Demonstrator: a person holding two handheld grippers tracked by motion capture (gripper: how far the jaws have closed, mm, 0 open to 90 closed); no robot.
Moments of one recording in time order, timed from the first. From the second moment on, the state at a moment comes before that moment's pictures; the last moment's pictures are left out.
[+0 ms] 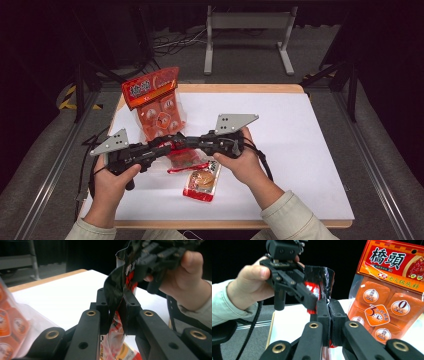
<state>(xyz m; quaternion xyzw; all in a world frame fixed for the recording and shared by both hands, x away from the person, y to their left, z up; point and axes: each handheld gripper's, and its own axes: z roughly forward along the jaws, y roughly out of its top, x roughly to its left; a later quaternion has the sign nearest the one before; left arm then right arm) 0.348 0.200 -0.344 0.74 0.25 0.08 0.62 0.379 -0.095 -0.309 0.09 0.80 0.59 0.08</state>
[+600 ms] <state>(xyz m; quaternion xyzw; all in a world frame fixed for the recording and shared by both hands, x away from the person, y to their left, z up) 0.350 0.200 -0.334 0.75 0.20 0.10 0.63 0.379 -0.099 -0.312 0.10 0.80 0.58 0.09</state>
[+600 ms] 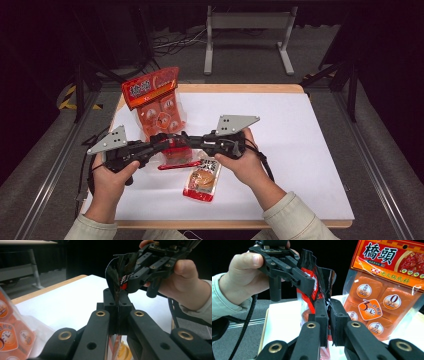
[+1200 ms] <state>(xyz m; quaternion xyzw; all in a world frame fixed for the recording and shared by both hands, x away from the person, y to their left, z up) 0.366 0.211 -0.324 0.75 0.16 0.07 0.63 0.377 -0.122 -0.306 0.13 0.79 0.58 0.12</state>
